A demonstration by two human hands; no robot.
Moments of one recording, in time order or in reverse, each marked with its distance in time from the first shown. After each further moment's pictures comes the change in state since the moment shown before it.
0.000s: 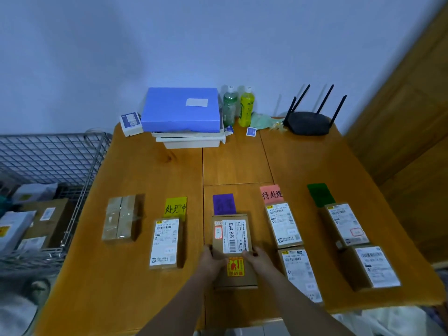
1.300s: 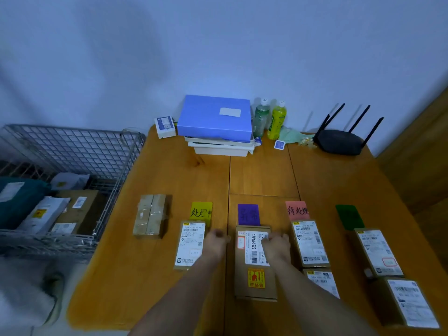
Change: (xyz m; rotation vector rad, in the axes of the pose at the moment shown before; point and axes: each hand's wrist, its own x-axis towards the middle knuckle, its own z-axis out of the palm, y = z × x) left_hand 0.008 0.054 -0.056 -0.036 0.237 0.035; right_hand 0.022 -0.068 0.025 -0.542 0.423 -0.195
